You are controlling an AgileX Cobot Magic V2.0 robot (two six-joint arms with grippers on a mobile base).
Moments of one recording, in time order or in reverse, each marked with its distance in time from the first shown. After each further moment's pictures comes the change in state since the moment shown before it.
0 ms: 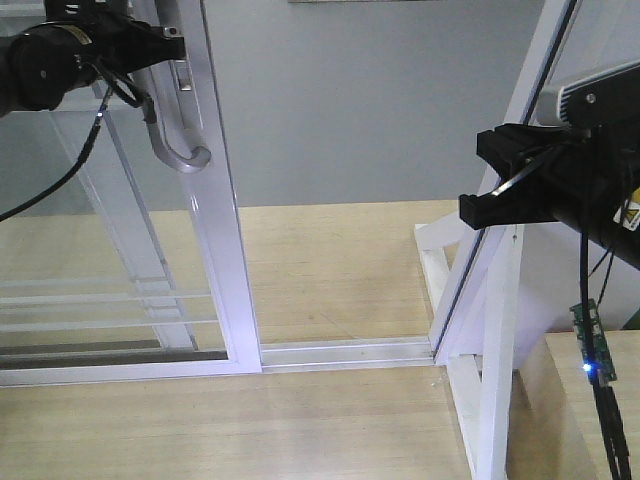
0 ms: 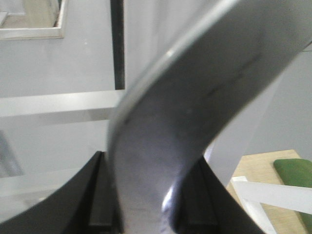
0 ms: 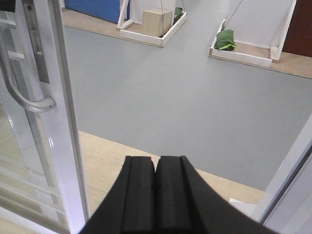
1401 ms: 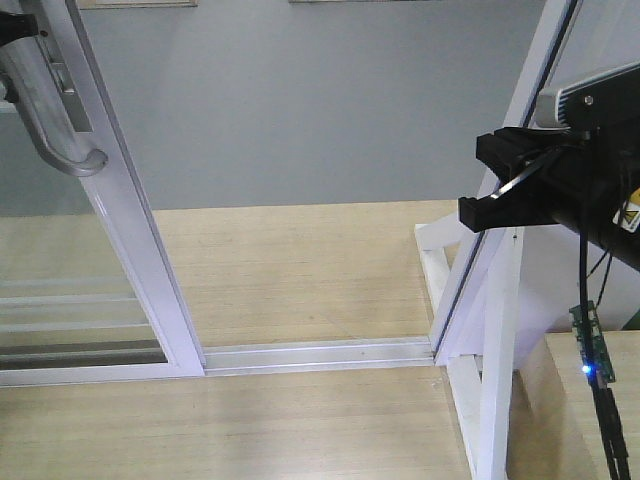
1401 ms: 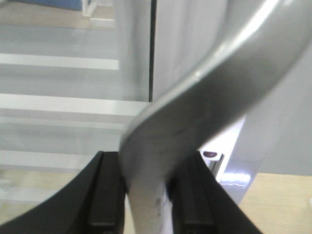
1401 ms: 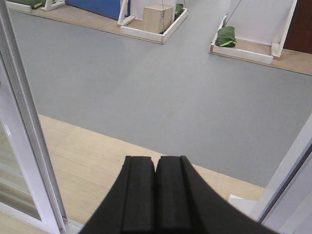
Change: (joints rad) left arm 0.261 -0.137 0.051 0.072 0.113 0.001; right arm 0.000 0.000 0.000 0.000 0.017 0.000
